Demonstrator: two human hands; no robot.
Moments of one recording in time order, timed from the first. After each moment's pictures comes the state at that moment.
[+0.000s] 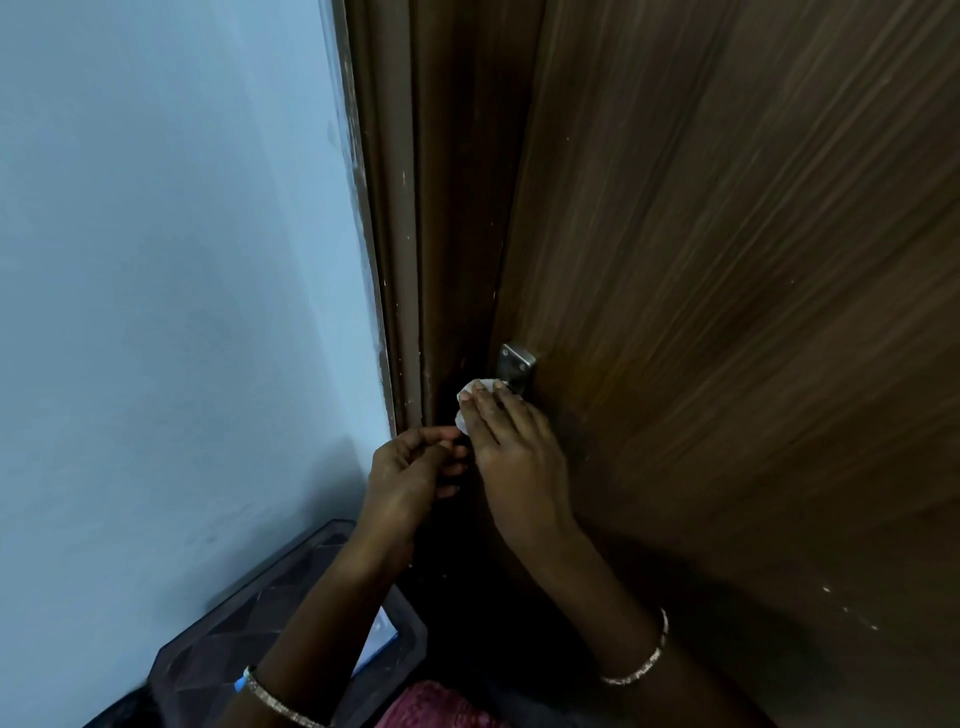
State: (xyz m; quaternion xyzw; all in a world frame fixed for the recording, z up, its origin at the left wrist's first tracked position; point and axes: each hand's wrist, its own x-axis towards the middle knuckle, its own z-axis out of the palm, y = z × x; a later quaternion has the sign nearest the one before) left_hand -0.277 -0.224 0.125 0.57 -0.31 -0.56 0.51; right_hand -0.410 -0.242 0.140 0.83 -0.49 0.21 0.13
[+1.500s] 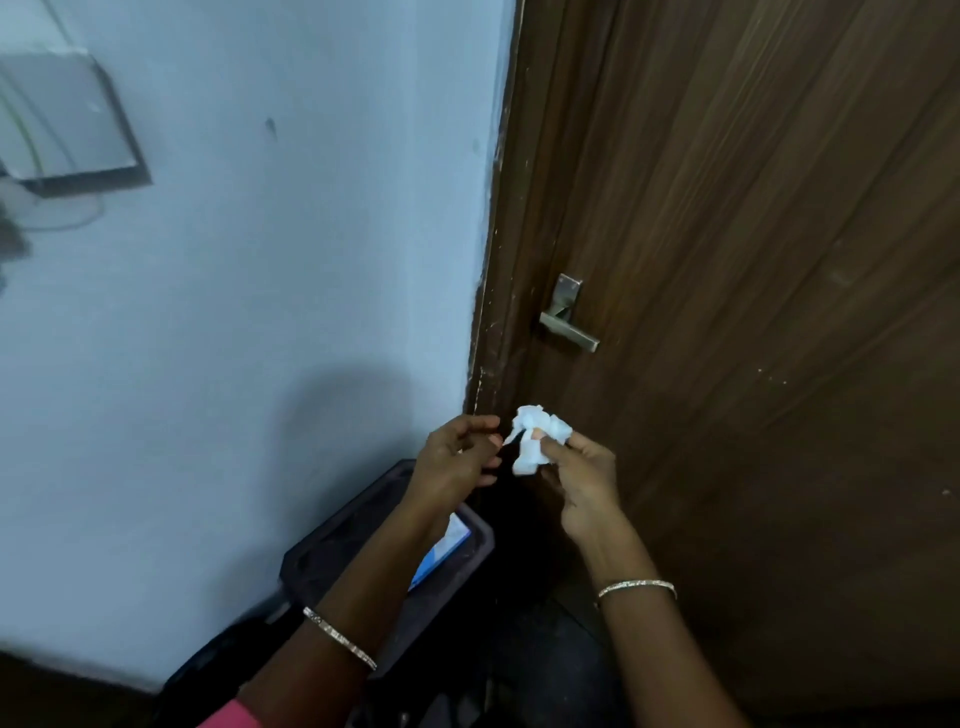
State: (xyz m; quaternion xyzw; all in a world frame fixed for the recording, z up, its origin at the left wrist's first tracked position) left_hand -0.179 -0.008 0.167 0.53 -0.41 -0.60 0.45; right_hand -0.328 -0.012 0.172 0.21 -0.58 0.56 -0.56
